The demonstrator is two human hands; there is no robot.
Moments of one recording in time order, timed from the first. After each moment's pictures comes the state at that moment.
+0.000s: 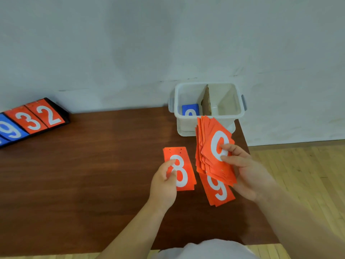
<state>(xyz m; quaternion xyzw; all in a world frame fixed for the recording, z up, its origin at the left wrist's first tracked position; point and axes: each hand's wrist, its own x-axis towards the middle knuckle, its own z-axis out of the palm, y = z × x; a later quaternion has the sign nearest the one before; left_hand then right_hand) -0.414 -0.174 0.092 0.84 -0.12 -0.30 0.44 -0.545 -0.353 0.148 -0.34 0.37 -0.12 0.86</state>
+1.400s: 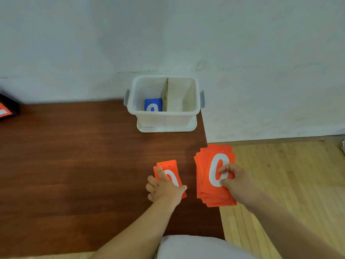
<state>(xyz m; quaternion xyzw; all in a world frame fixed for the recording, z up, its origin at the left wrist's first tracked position) -0.526 -0.312 -0.007 0.93 -0.05 -0.35 0.10 -0.671 -0.458 0.093 -0.70 0.52 0.03 0.49</state>
